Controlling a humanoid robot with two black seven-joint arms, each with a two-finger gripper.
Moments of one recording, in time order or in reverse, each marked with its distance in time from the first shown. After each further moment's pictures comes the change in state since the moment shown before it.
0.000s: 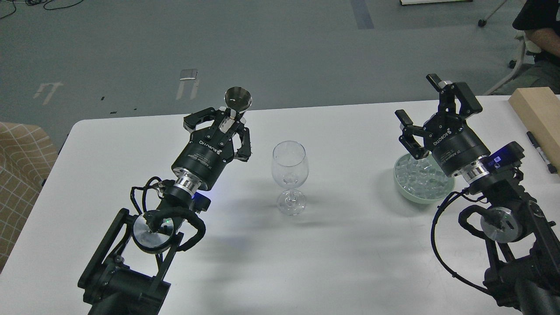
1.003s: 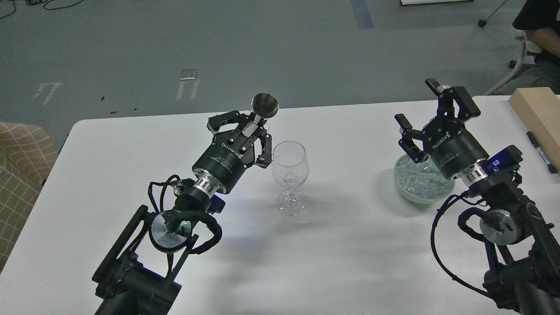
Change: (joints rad) left arm -0.032 0.000 0.108 0.009 0.045 0.005 -0.005; right arm -0.005 0.000 -0.003 -0.016 0.002 0.000 0.000
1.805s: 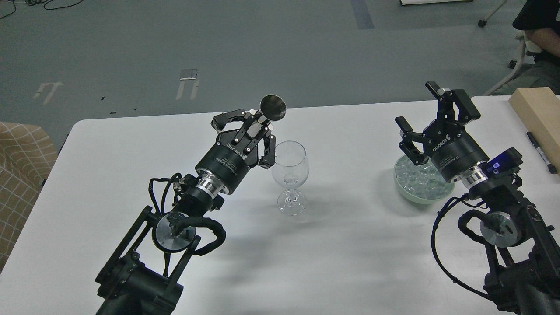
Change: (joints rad) left arm 0.000 0.000 0.007 0.002 0.109 -0.042 -0.011; right arm -0.009 0.000 0.001 0.001 -0.001 0.000 0.000
